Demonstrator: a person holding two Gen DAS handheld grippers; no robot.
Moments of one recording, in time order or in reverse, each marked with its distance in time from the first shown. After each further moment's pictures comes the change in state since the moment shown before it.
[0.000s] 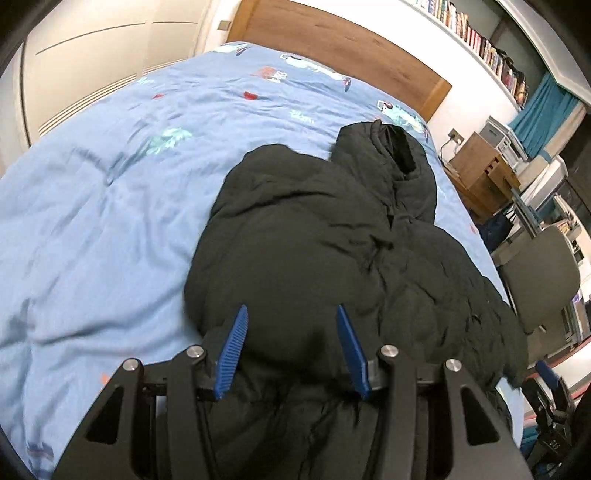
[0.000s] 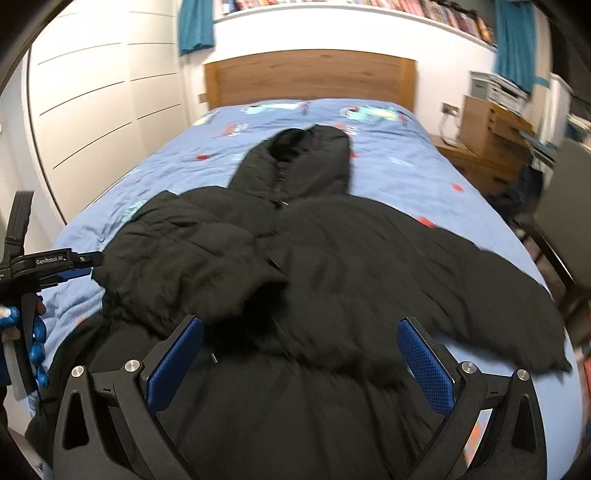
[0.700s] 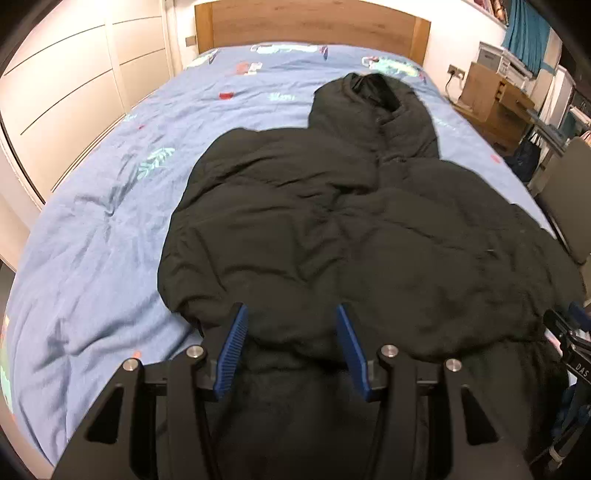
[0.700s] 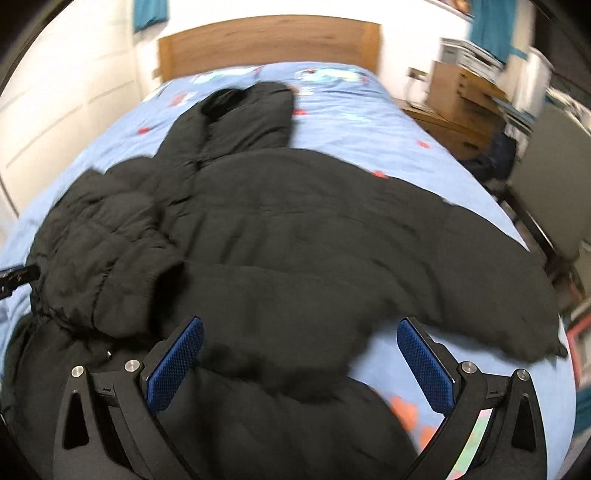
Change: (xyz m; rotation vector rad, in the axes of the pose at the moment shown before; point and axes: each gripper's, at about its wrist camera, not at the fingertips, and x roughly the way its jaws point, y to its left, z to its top) left arm 0.004 -0.090 -0.039 0.237 0.051 0.217; right arm 0.036 -0.088 -0.029 0.106 0.119 -0.151
